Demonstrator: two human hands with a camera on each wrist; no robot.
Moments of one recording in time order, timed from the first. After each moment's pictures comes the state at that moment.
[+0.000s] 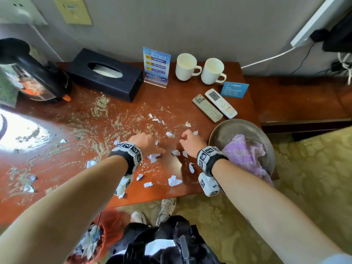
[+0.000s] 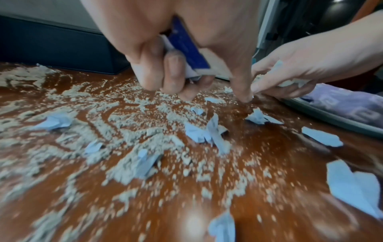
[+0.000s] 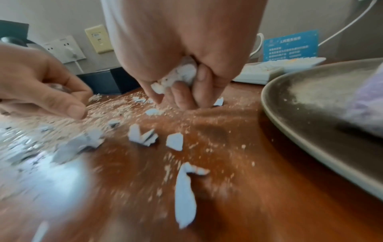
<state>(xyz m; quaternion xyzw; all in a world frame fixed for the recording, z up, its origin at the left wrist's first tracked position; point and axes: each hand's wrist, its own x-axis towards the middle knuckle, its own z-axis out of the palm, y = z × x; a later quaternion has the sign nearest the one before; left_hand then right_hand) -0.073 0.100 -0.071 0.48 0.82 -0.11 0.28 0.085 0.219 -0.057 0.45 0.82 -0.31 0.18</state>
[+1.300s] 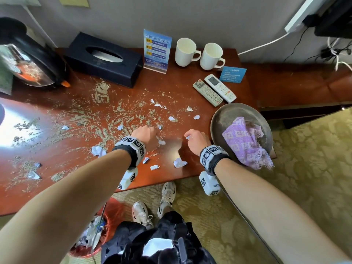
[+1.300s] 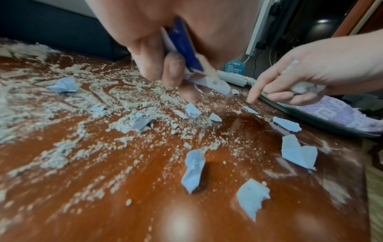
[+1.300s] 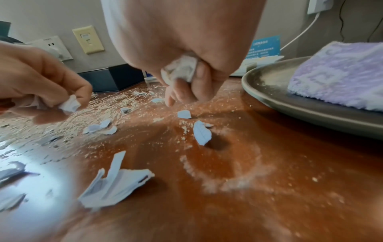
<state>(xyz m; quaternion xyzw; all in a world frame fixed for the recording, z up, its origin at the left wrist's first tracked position) -0.057 0.059 -0.080 0.51 0.82 -0.02 0.26 0.113 0.163 -0.059 0.49 0.81 -0.29 0.15</state>
